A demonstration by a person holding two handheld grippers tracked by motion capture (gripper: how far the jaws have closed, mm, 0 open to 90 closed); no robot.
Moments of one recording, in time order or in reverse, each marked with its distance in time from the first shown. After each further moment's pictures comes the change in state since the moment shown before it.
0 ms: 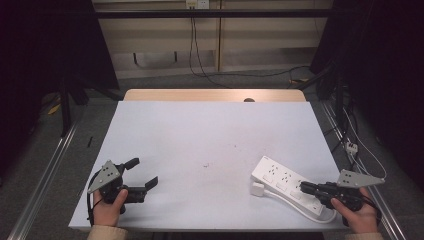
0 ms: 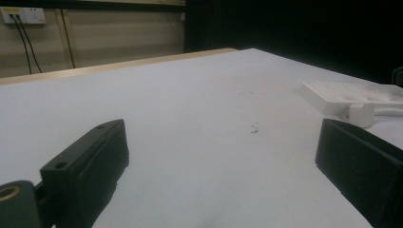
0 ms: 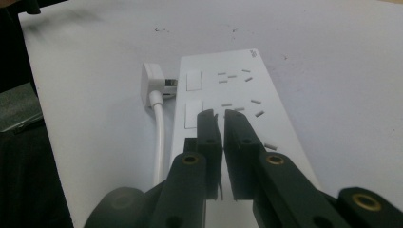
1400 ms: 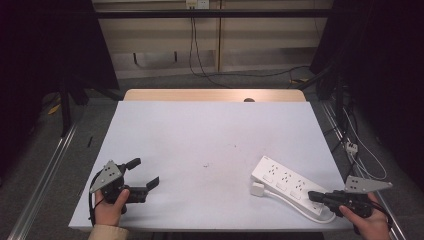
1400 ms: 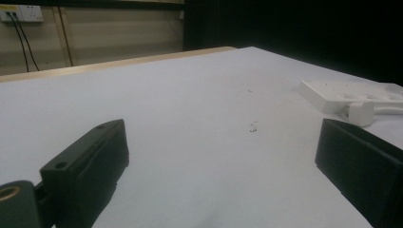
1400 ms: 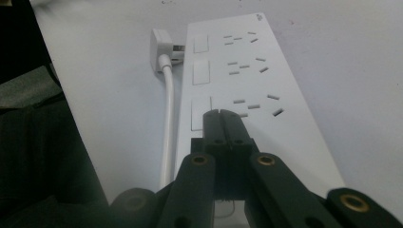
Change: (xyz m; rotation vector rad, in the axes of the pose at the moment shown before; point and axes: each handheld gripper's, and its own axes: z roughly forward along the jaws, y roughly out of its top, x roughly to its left) left arm -0.001 -0.001 0.003 0.006 -0.005 0.001; right arm -0.002 -0.014 -0.019 0.079 0.034 0.027
